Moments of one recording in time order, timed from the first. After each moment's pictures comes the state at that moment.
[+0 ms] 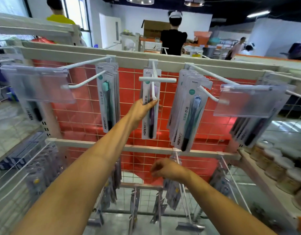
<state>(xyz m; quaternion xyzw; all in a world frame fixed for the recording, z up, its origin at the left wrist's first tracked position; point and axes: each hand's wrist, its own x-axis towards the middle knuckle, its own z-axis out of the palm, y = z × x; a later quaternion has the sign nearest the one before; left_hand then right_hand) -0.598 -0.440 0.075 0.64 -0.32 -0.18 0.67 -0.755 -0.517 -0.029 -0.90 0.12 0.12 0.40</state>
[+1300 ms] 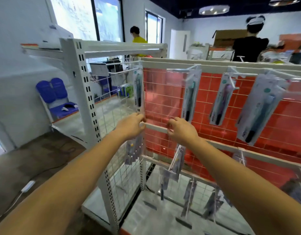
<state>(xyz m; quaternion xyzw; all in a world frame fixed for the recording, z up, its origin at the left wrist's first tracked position) -0.690 -0.115 0.071 0.96 -0.22 0.11 0.13 -0.737 -0.312 0.062 -0.98 -0.07 -0.16 0.09</state>
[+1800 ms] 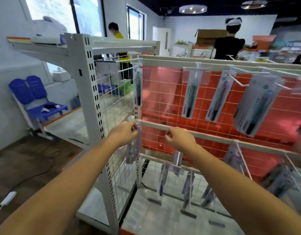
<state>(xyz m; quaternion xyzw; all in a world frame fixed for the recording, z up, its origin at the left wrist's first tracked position) -0.667 -0.048 0.039 0.96 -0.22 0.05 0.15 -0.744 -0.259 0.036 -0.99 0.03 -0.09 0.11</state>
